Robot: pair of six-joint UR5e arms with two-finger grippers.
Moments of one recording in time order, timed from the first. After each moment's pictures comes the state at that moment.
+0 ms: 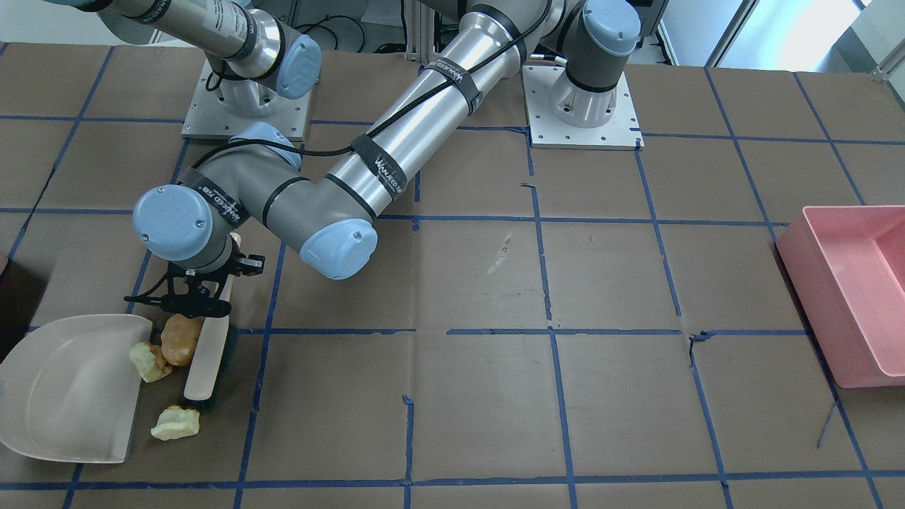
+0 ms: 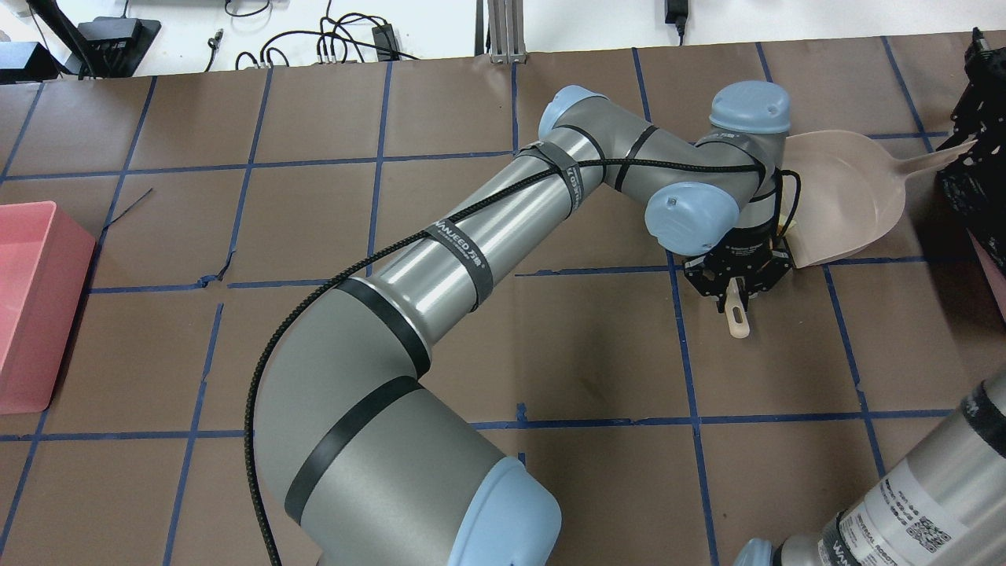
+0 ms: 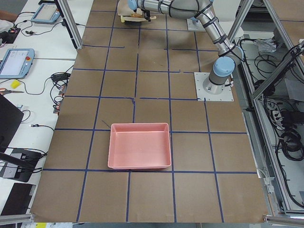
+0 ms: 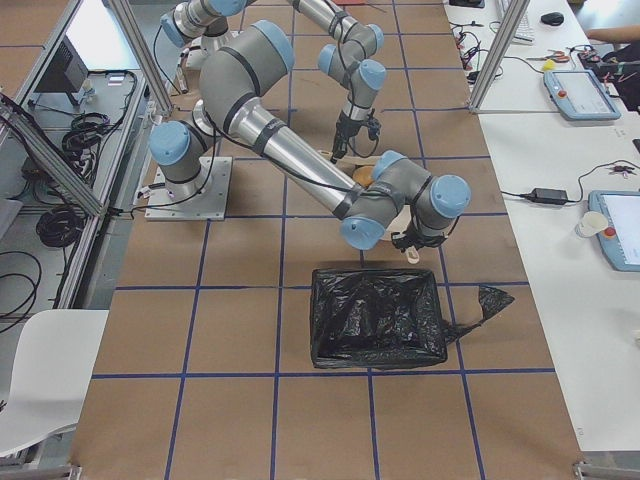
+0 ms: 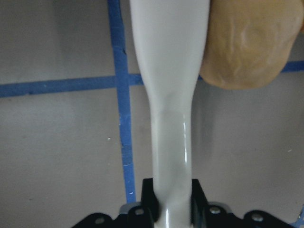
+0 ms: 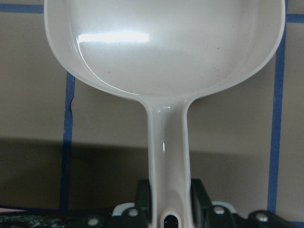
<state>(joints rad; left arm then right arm) -2.28 -2.55 -0.82 -1.47 1.23 -0.62 0.95 -0.91 1.21 -1.78 -1.46 -2.25</state>
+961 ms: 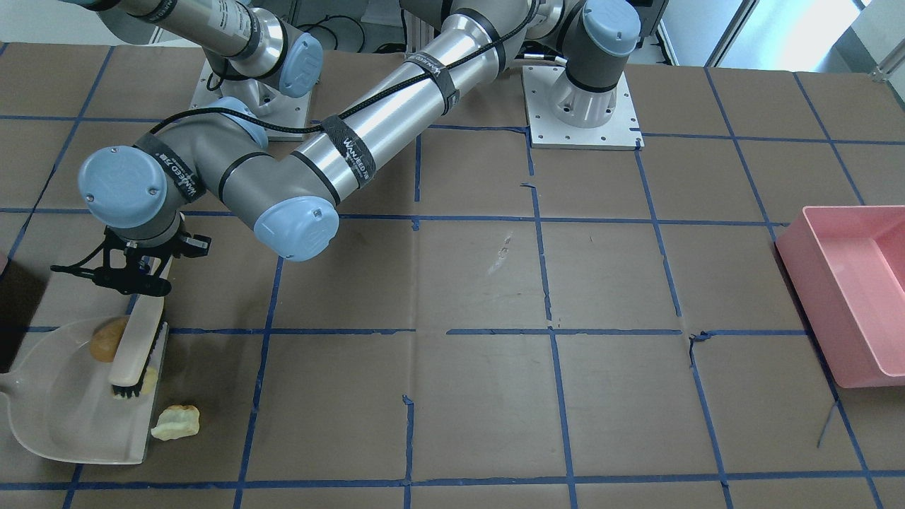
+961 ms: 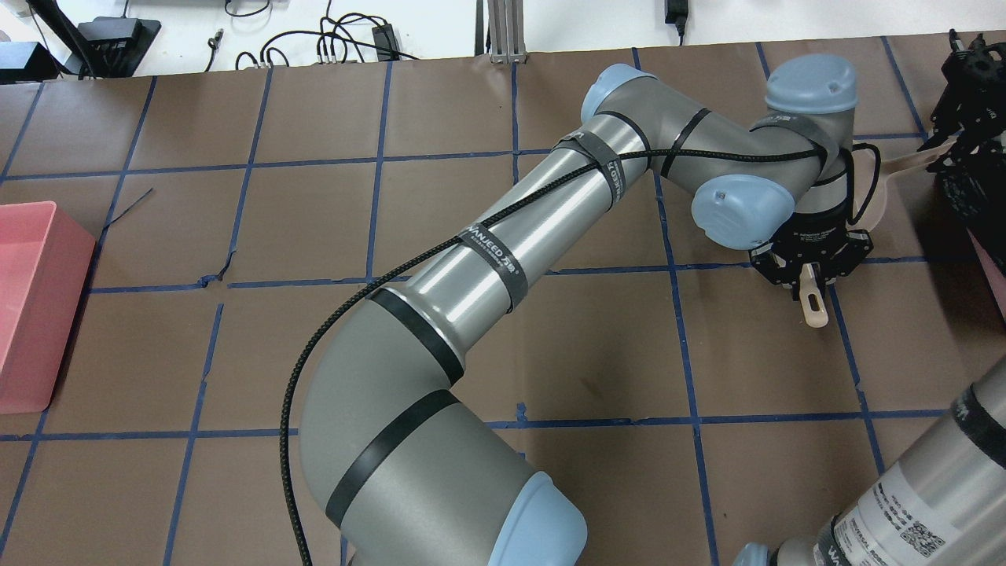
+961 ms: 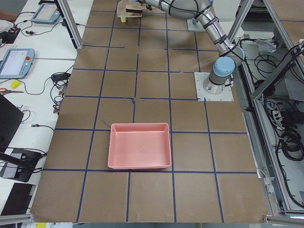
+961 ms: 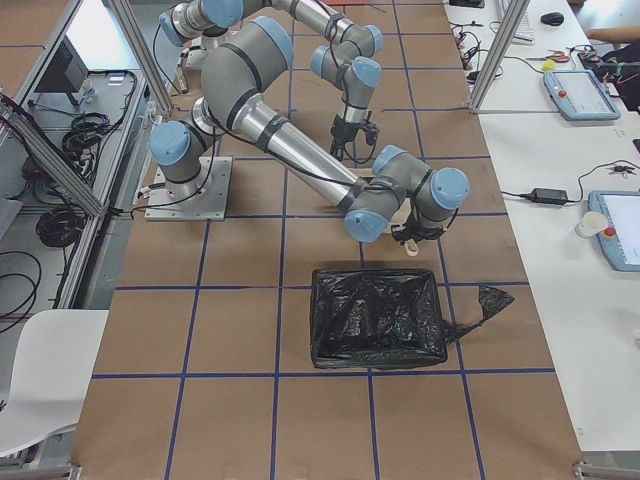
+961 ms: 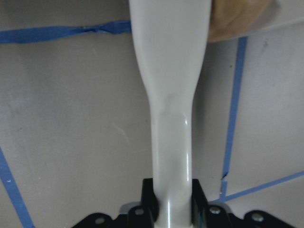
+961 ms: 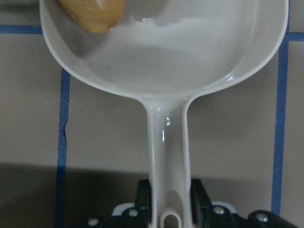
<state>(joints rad) -2.32 -2.60 -0.62 -1.47 1.12 -0.66 0.98 -0.91 1.22 -1.78 -1.46 -2.22</state>
